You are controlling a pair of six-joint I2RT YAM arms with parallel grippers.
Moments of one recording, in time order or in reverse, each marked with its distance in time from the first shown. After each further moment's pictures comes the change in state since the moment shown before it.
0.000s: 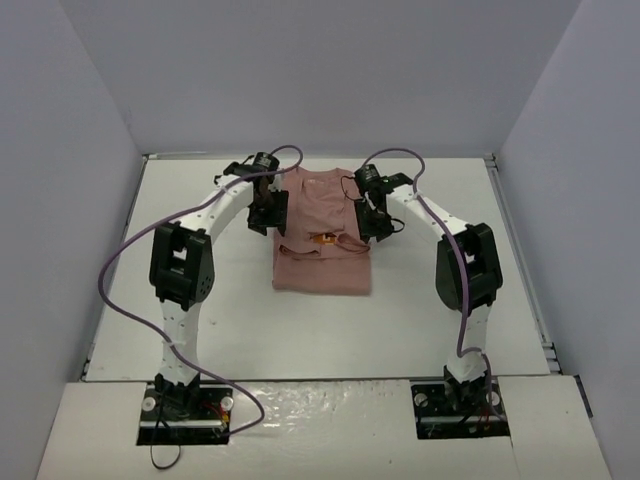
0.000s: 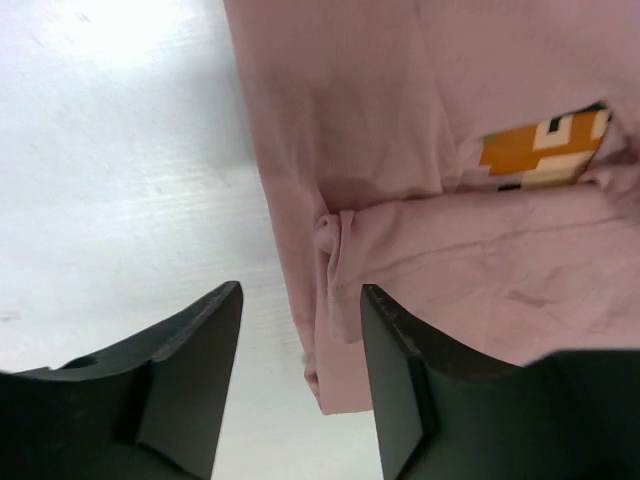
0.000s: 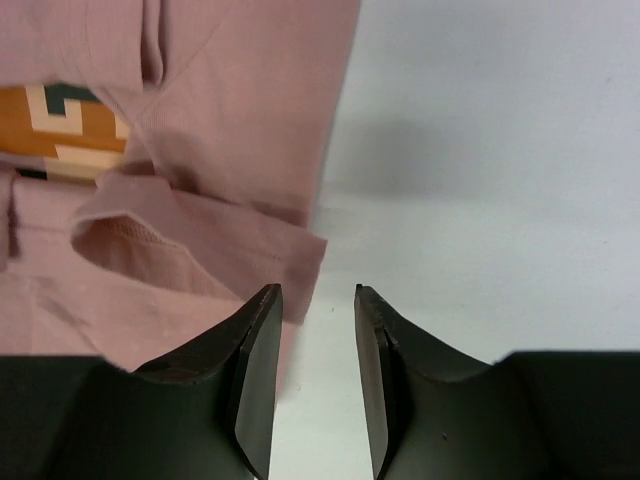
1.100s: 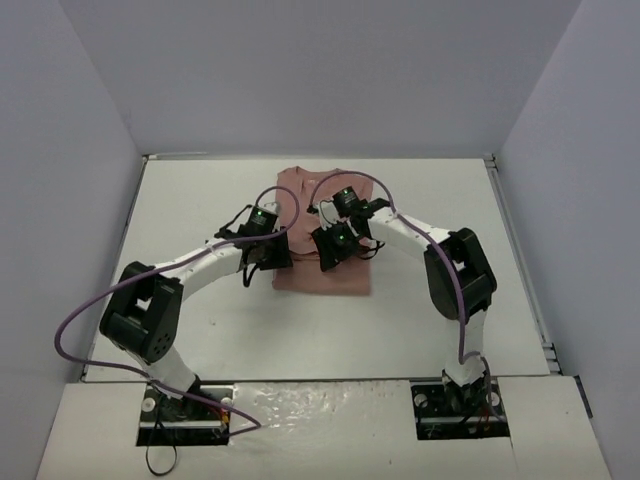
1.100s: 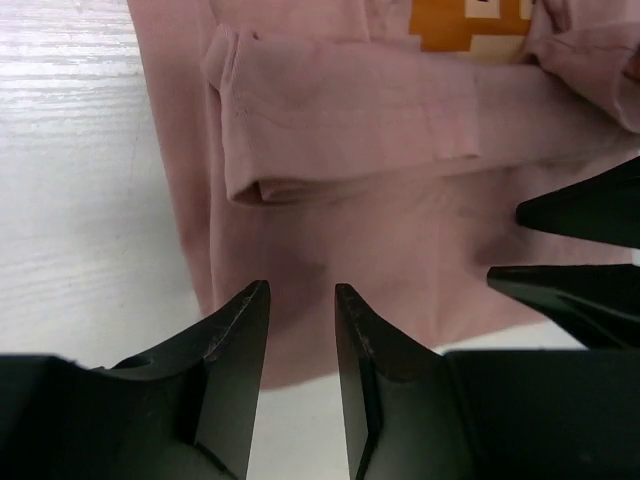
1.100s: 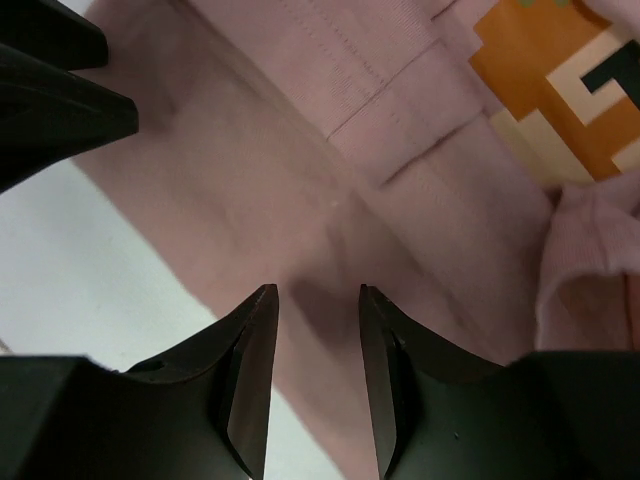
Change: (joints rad) left arm -0.137 -0.468 -0.822 0.639 -0.016 -0.251; right arm 0.131 -0.037 -0.200 0.261 -0.527 -0.333
